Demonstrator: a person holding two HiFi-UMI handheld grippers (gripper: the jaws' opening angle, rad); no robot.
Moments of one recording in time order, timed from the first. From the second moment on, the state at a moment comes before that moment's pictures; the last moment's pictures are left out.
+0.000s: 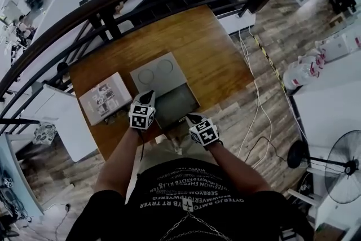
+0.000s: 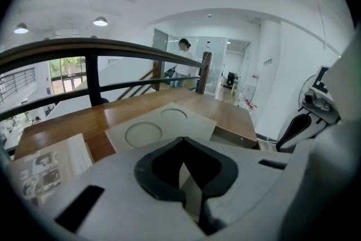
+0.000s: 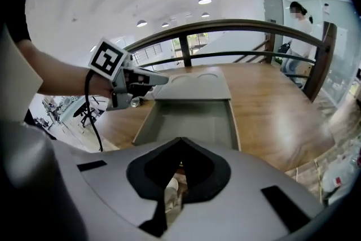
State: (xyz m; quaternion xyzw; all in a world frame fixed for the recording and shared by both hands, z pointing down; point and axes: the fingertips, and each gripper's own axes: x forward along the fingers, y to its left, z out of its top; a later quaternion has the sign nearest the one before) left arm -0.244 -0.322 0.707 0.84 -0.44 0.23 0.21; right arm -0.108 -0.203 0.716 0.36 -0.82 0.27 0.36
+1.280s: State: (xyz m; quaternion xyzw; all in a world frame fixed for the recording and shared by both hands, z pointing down) left arm -0.212 -0.295 0.337 0.78 -0.62 0.04 -0.02; right arm -0.117 -0.333 0.391 0.26 -0.96 0.02 0.12
